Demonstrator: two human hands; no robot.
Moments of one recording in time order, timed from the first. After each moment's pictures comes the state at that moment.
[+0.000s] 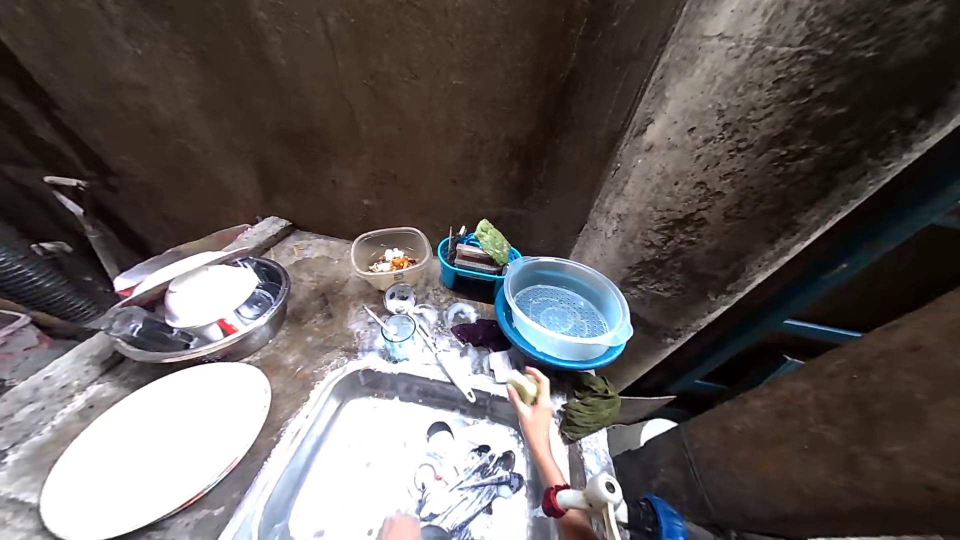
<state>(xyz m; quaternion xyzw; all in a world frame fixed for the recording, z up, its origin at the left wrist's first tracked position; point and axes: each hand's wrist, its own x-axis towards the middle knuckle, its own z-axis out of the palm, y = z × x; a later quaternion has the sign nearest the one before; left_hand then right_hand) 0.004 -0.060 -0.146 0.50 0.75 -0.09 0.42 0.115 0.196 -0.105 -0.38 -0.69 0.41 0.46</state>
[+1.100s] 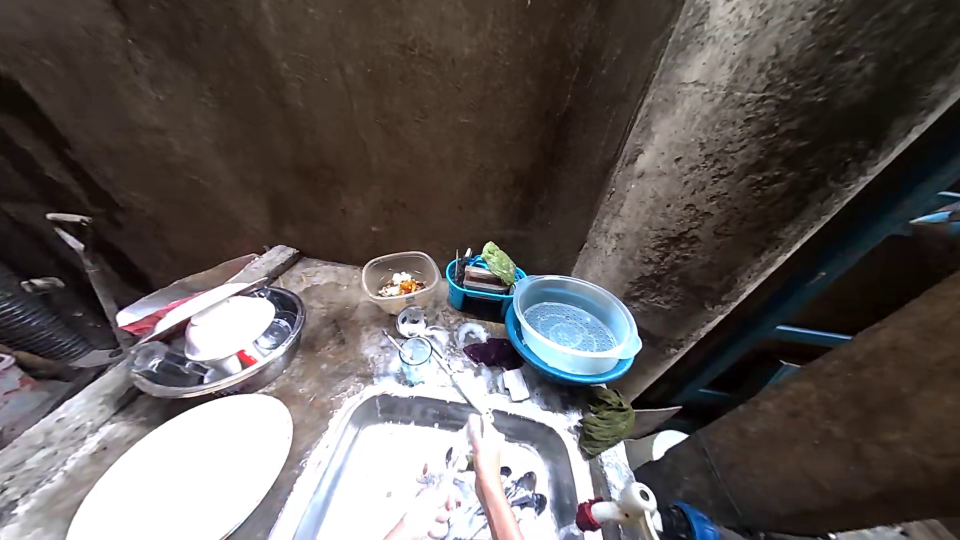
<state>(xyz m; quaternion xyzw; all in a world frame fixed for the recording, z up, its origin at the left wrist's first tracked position) -0.042 -0.036 -0.071 0.13 0.58 0.49 0.63 0.025 0.087 -0.093 -0.44 -0.53 0.62 0.37</state>
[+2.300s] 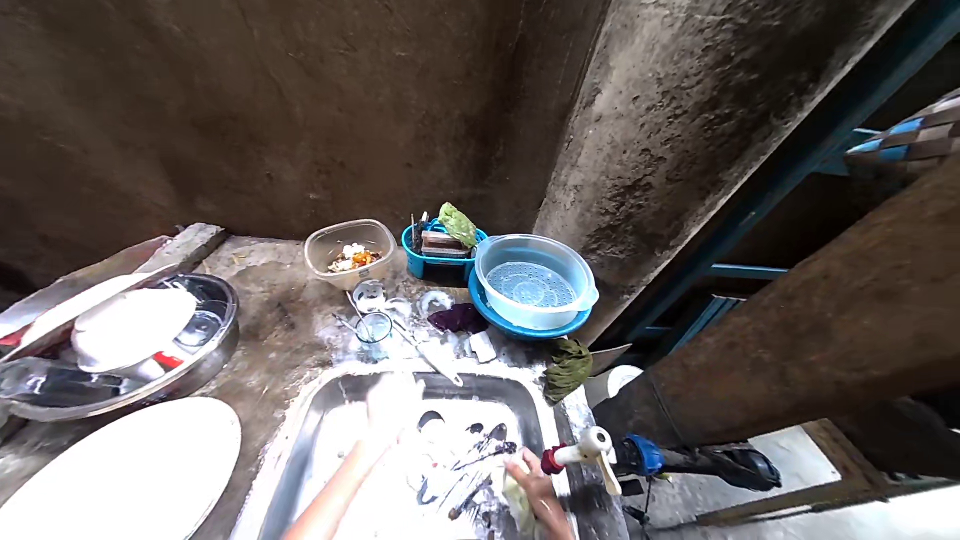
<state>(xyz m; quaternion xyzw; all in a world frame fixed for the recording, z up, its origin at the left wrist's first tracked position) -0.085 0.051 -0.009 0.47 0.86 0.04 0.22 0.189 0.077 -0.114 -0.55 -0.56 0.58 0.22</state>
